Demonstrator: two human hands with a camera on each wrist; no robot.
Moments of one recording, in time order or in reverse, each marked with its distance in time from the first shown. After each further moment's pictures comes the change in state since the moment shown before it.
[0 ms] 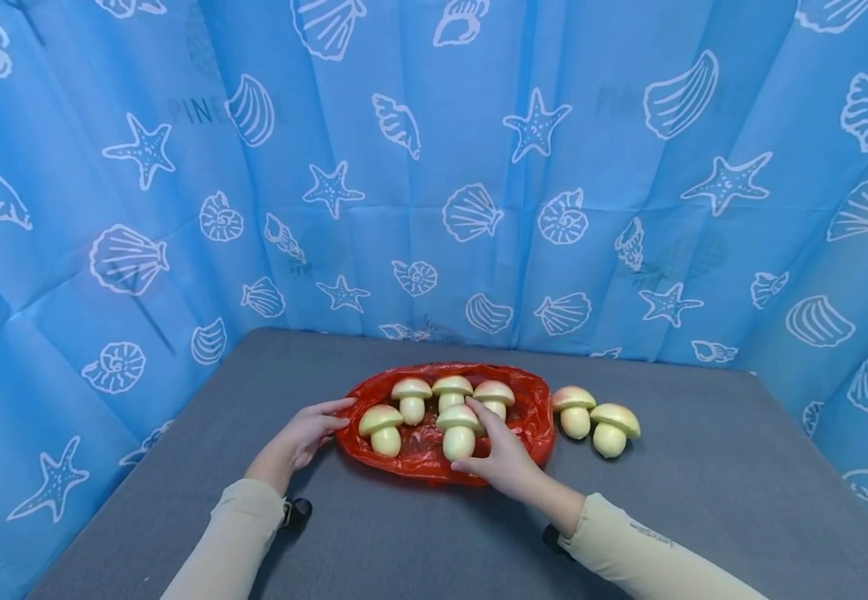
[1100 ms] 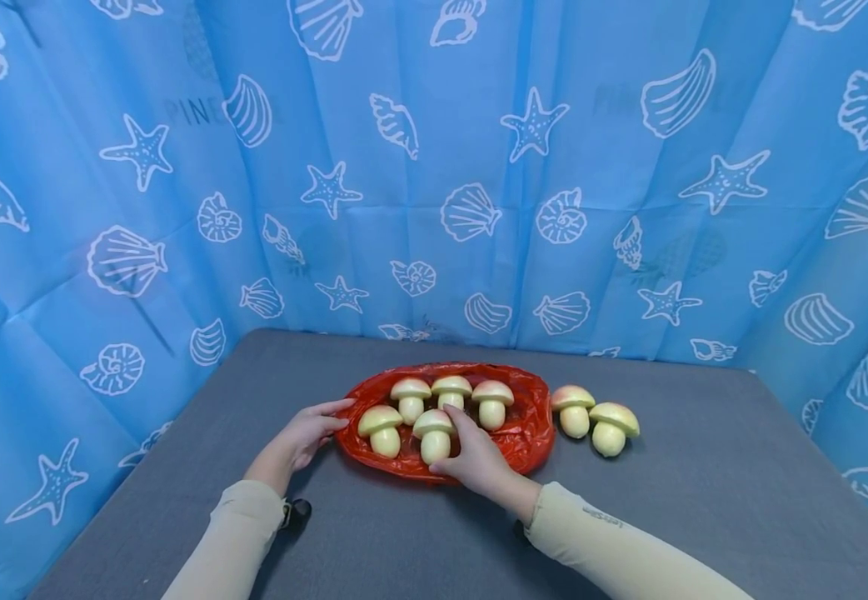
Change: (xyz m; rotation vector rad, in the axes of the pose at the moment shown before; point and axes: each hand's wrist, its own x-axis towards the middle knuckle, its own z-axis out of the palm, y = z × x) left_hand -0.001 0.001 0.002 0.002 0.009 0.001; right_hand 0.015 -0.005 0.028 -0.118 -0.077 0.042
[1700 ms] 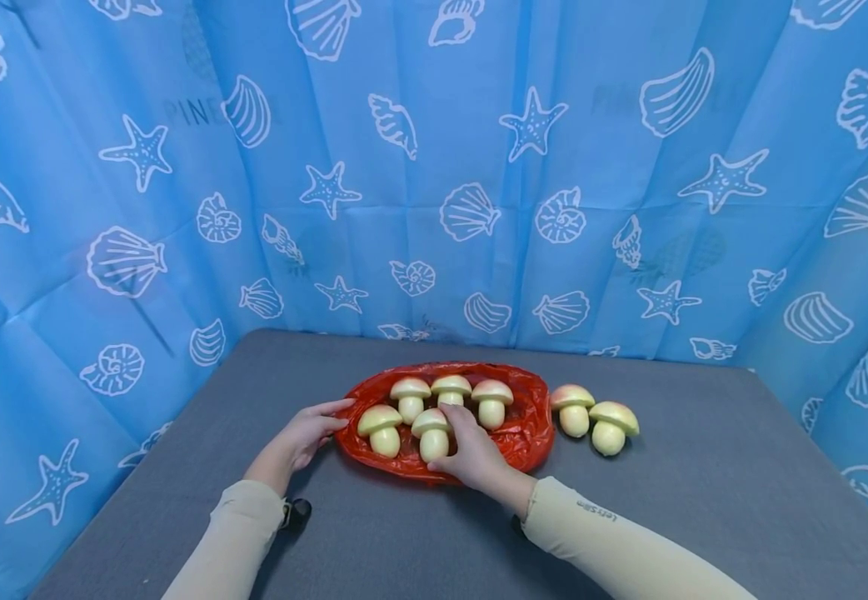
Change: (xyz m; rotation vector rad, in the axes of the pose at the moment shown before) left_hand -0.001 -0.001 0.000 0.003 -0.011 0.009; right_hand 0.003 -0.001 0.001 -0.100 -0.006 -0.044
